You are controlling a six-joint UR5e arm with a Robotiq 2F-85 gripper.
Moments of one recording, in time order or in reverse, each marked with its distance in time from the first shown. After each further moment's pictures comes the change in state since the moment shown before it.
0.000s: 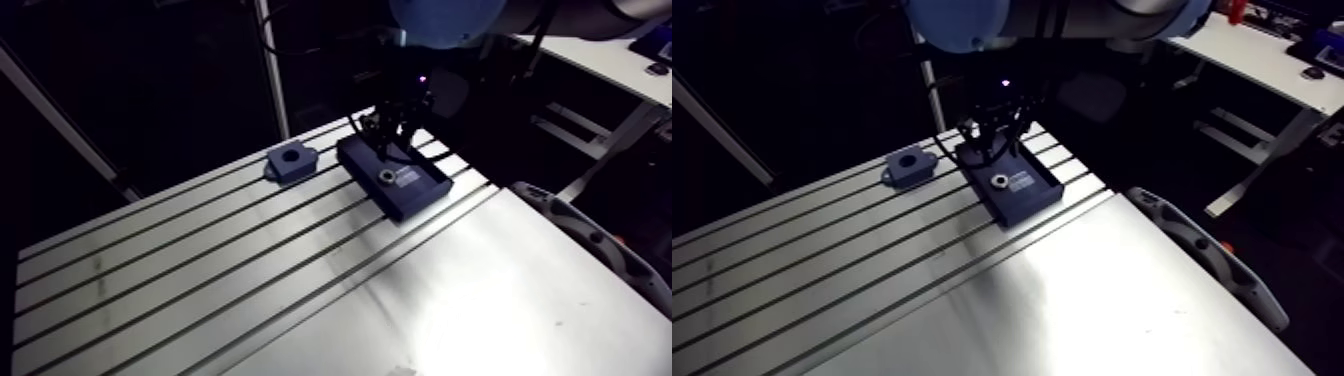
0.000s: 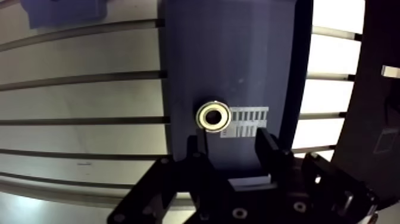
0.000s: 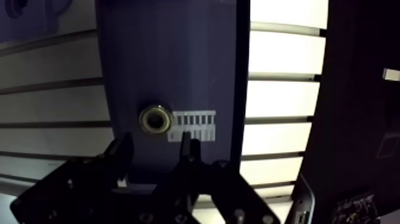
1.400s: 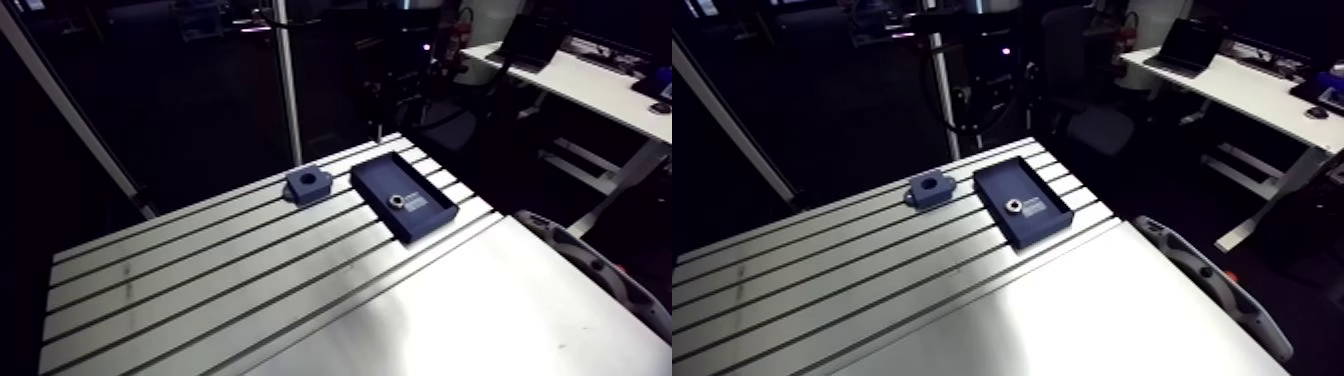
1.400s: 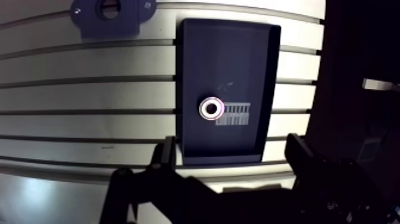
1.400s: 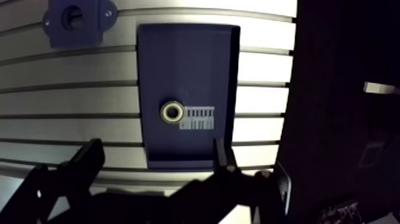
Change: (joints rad) arm 0.048 -0.101 -0.099 0.124 -0.005 0.006
